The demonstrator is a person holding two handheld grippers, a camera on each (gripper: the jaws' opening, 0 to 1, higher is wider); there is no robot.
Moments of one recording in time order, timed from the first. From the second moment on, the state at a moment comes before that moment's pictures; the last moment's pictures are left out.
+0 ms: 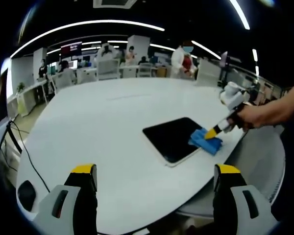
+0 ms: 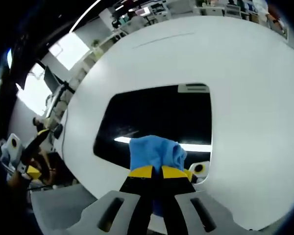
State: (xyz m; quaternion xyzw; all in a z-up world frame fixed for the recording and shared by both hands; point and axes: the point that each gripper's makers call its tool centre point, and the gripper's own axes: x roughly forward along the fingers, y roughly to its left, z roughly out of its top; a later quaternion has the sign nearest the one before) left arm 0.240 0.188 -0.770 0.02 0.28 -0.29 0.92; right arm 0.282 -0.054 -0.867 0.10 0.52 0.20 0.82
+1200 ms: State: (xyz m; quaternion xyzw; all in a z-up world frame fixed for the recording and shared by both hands) left arm 0.242 0.195 -0.771 0.00 0.27 -0.27 0.92; right arm 0.279 -0.070 -0.867 0.12 0.53 0.19 0.82
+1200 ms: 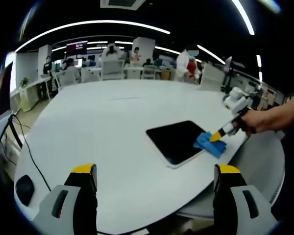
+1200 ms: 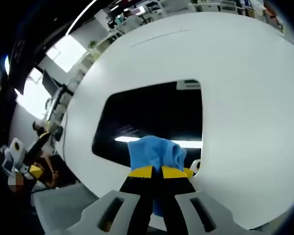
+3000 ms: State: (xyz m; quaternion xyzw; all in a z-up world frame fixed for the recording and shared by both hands) left arm 0.254 0.189 -0.778 0.00 0.28 -0.28 0.92; right arm 0.296 -0.104 -0.868 0.10 0.54 0.16 0.82
